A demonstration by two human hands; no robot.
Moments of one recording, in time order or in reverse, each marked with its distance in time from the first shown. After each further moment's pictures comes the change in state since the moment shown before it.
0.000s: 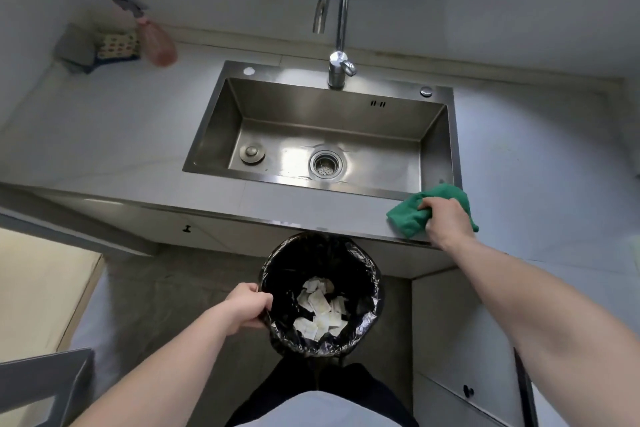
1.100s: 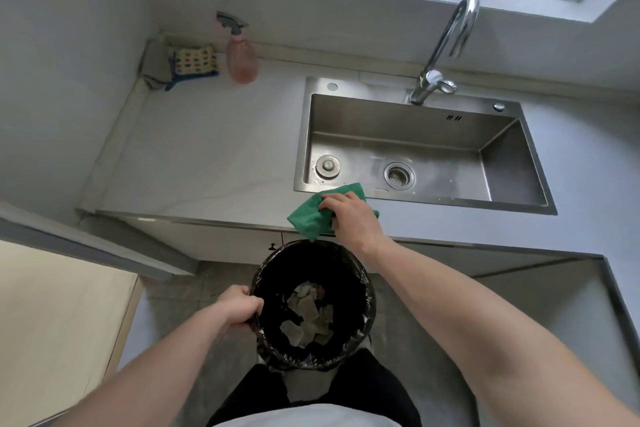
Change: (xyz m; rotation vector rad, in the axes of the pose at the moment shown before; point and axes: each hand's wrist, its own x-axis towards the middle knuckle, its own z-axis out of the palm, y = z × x) left_hand 0.061 -0.048 -0.326 0.142 -0.053 0.038; right_hand -0.065 -0.449 0.137 -0.023 0.011 -0.521
